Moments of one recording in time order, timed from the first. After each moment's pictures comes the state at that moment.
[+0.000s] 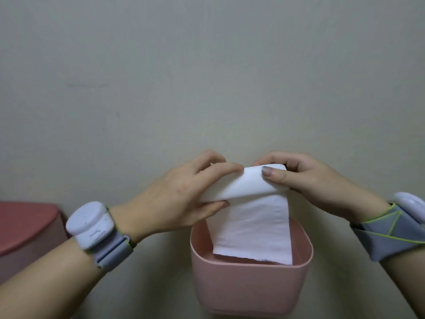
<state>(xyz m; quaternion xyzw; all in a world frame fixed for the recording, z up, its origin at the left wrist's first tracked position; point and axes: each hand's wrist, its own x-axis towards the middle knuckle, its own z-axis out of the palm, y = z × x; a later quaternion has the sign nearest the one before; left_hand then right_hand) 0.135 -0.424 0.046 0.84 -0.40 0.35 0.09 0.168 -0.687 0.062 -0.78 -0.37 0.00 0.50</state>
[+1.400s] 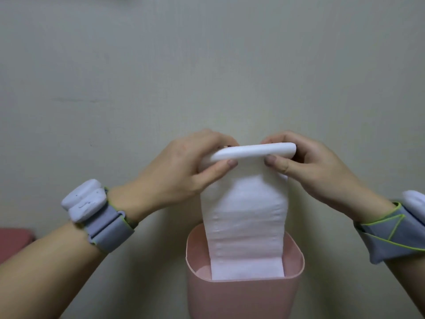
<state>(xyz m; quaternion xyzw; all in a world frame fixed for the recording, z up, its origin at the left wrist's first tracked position) 0.147 -0.433 0.099 0.80 -0.42 0.39 0.19 0.143 -0.680 0.099 -0.79 -0.33 -0.19 0.49</state>
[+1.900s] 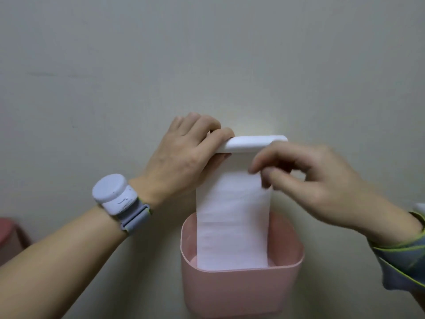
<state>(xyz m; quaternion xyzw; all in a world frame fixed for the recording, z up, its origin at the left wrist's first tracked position) 0.187 -0.443 0.067 0.74 -0.36 0.57 0.00 0.119 -0.674 0.080 -0.84 -0.38 -0.26 0.28</state>
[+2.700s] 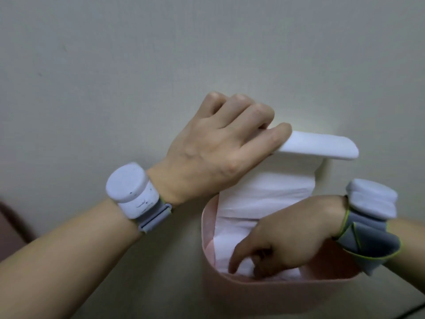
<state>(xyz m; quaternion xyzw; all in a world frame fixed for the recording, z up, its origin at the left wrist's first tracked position) 0.205 -0.450 0.039 0.67 -0.38 0.63 -0.03 0.185 -0.608 0.007 -0.83 -0.40 0.38 -0.02</state>
